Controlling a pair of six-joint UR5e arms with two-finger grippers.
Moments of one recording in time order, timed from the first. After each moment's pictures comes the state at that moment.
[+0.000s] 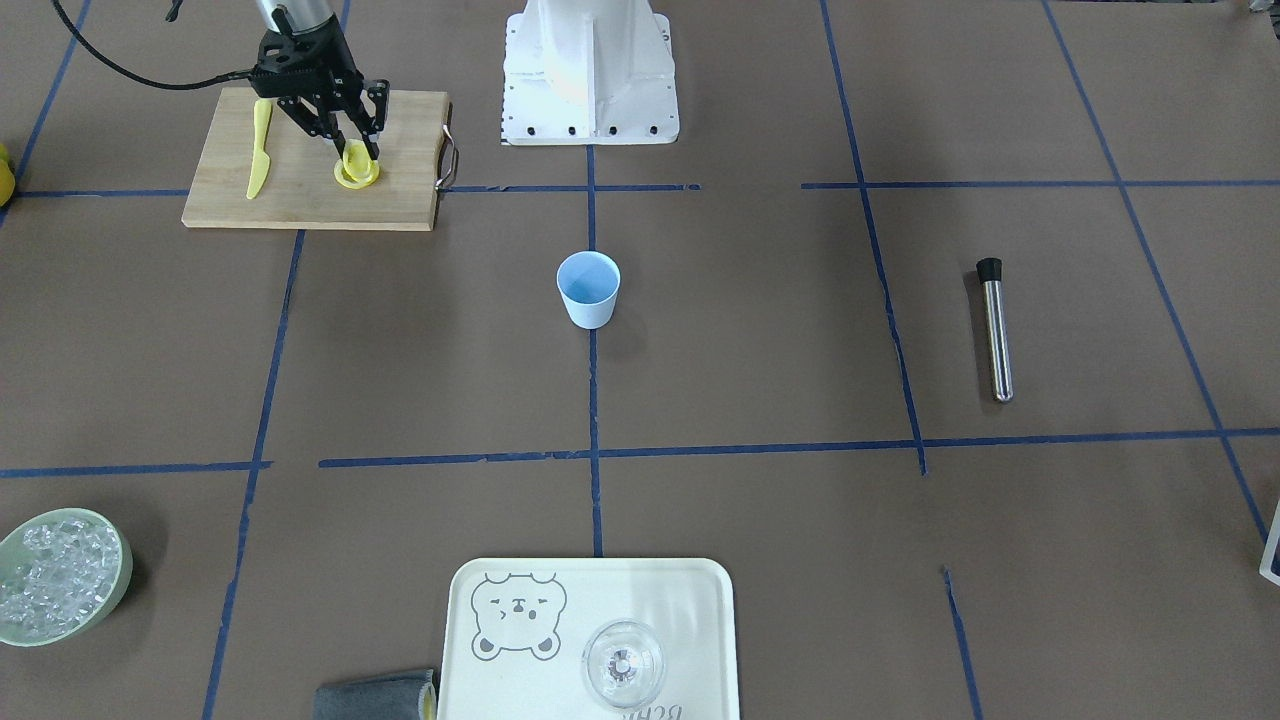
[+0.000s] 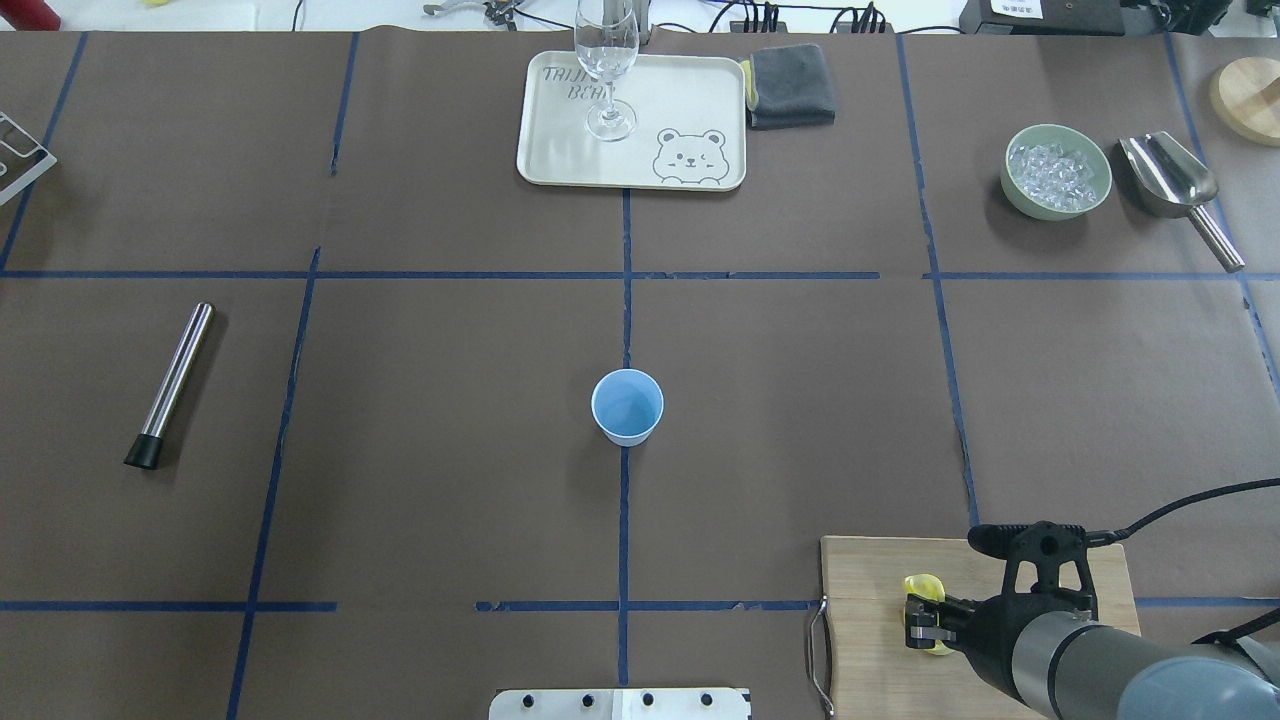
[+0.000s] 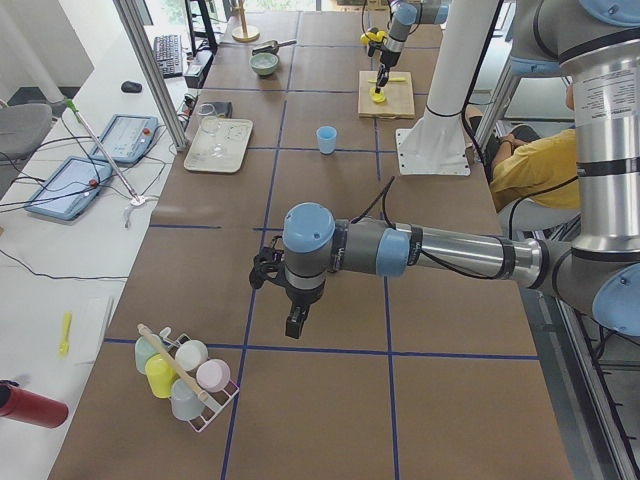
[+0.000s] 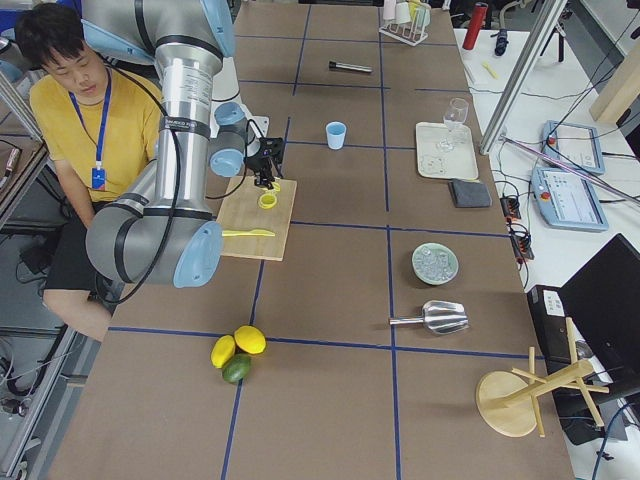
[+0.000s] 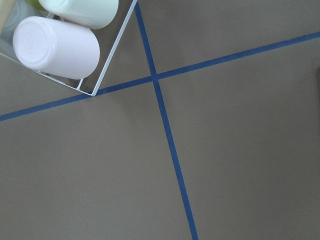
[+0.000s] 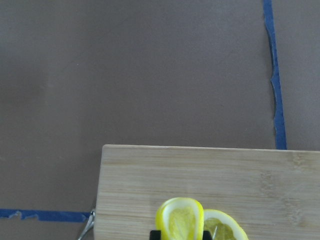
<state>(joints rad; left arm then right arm) -1.58 -1.39 -1.88 -1.56 -2.32 0.17 0.01 -1.80 2.30 -1.19 1.32 1.57</state>
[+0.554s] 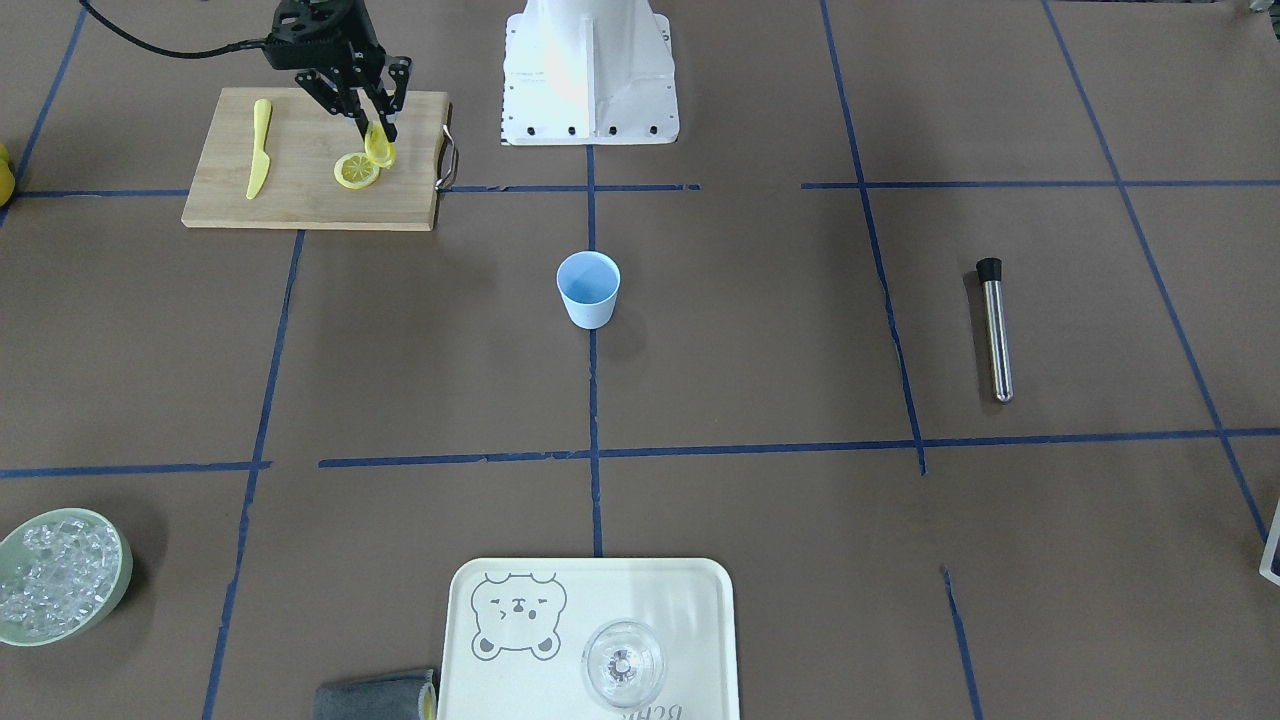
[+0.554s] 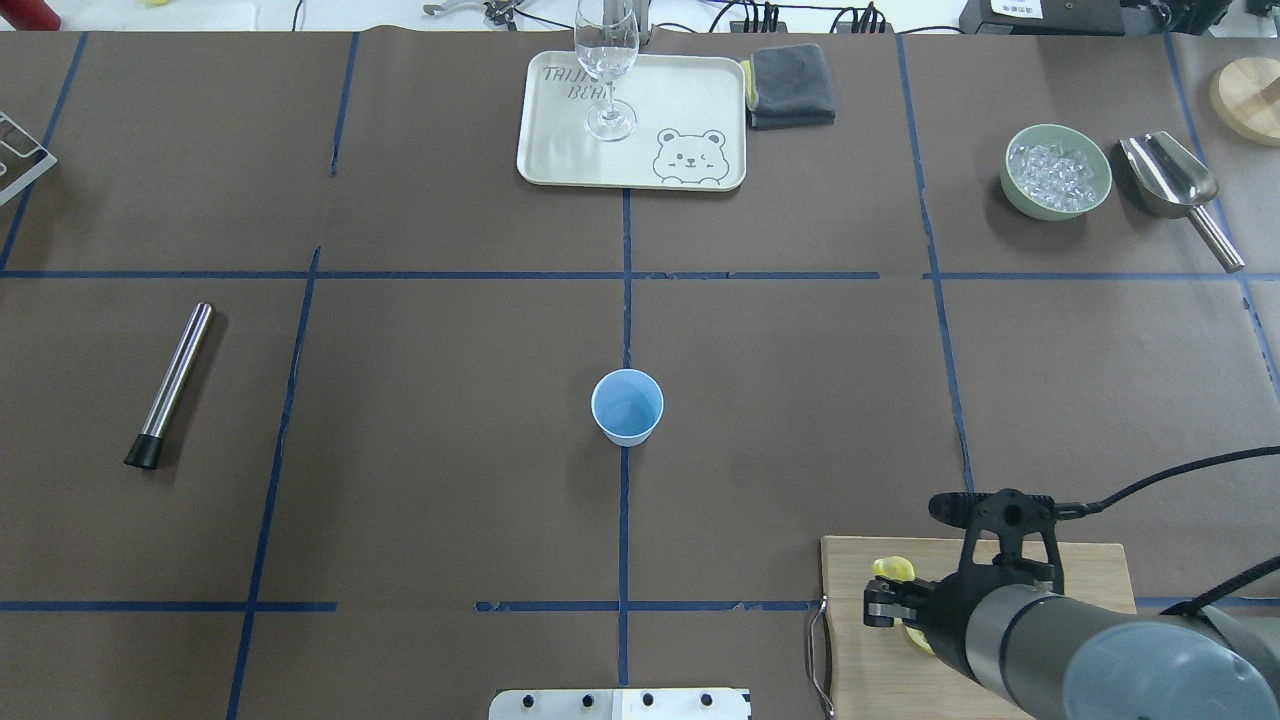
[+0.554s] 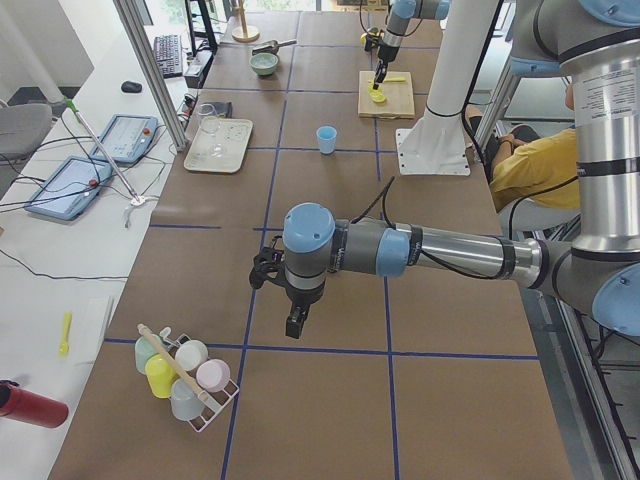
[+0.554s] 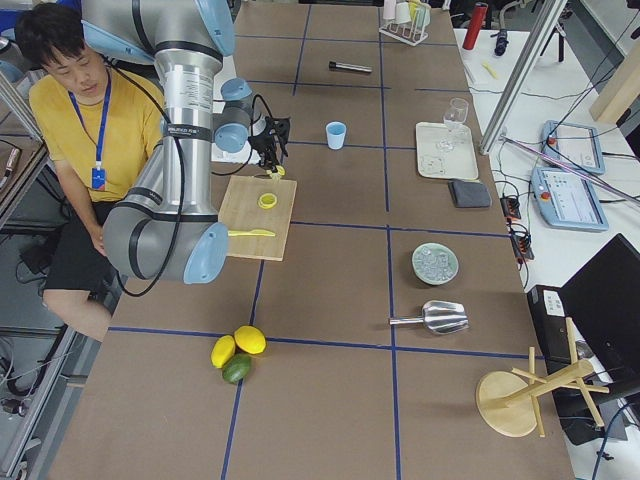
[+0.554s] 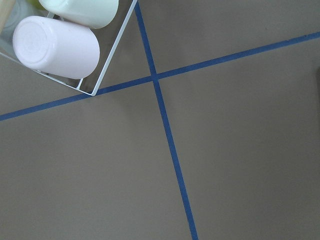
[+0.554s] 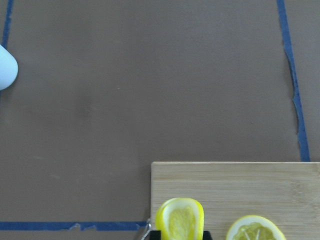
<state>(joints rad) -1.58 -1.39 -1.88 -1.56 -2.32 0.17 0.08 -1.58 2.38 -1.51 1.40 1.56</state>
